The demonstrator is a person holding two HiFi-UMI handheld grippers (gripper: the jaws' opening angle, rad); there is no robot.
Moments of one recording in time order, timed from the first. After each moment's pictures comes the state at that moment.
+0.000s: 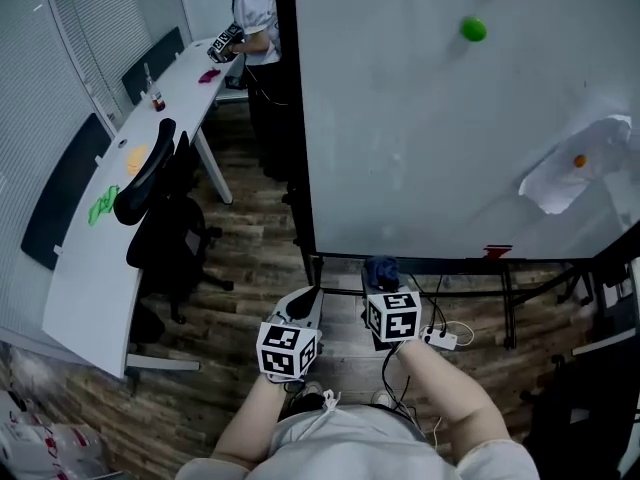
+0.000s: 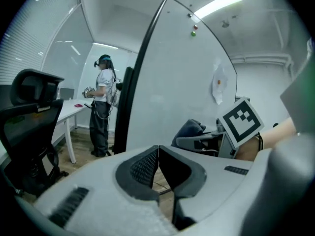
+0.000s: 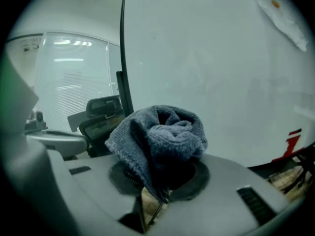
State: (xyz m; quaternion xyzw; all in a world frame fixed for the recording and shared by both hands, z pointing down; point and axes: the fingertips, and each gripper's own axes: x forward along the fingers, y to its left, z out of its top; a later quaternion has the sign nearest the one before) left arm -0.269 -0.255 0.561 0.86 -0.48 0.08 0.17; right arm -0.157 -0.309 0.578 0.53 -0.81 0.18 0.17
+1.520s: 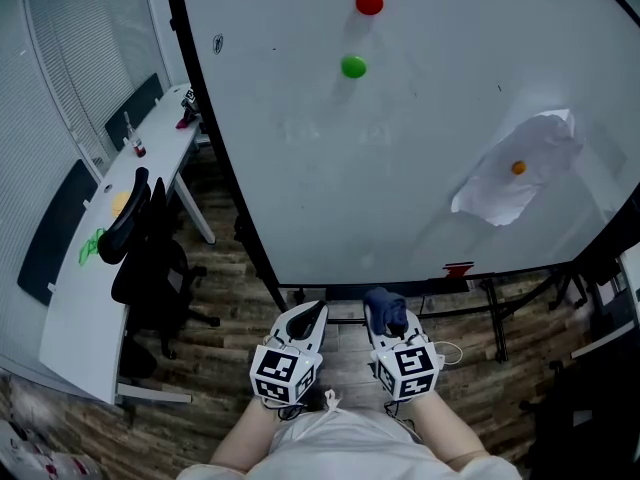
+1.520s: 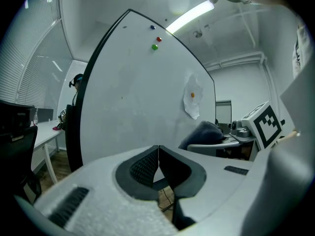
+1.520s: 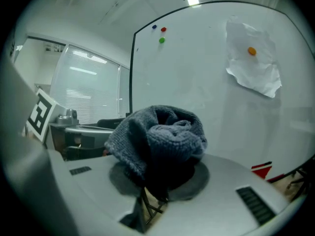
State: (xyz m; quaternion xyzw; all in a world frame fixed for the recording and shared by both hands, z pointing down) left arm -0.155 -0.244 0.464 0.90 -0.42 0.04 0.07; right arm -0.058 -0.239 0.472 0.54 -0.84 0.07 0.08
